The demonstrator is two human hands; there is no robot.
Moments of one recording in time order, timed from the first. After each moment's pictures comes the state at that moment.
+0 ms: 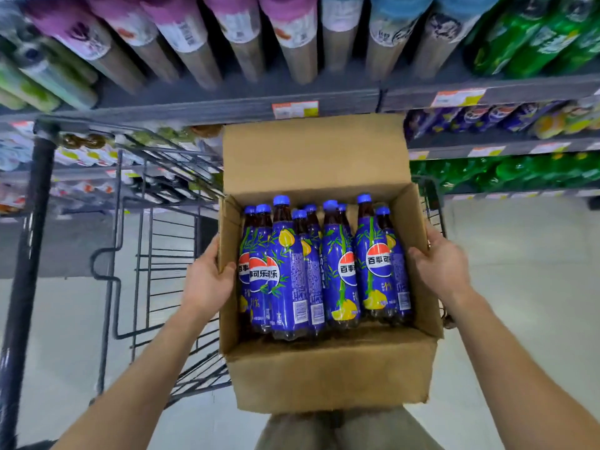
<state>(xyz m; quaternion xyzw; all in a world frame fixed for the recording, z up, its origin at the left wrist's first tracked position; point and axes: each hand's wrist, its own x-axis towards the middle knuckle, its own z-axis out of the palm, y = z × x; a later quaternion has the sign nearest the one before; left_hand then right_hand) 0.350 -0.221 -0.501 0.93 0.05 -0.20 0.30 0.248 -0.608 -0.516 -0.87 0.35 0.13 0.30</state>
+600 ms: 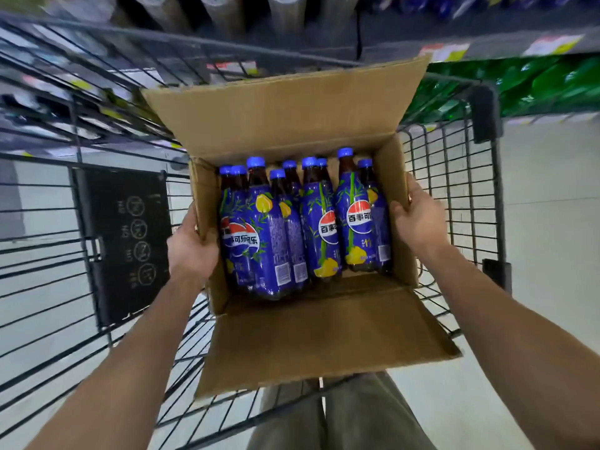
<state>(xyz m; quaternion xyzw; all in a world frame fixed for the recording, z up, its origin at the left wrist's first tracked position) 0.362 -0.243 -0.721 0.93 0.13 -0.23 0.24 0.268 -0.614 -0.720 -0.86 0.37 0.15 0.30</state>
